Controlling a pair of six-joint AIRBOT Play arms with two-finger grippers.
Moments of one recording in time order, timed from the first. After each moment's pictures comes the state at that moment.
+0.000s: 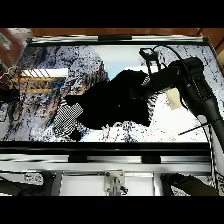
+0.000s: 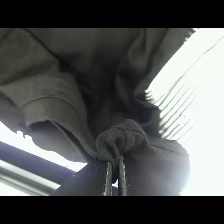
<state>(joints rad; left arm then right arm) 0.48 -1.59 1.59 1.39 -1.31 -1.22 0.41 -1.28 1.47 1.70 -1.31 -1.46</state>
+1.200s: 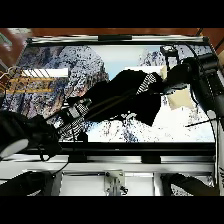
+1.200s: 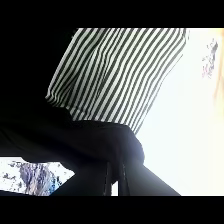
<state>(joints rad) -0.92 -0.87 1.14 1.83 -1.72 -1.40 0.27 -1.28 1.47 1.49 -1.34 -1.50</state>
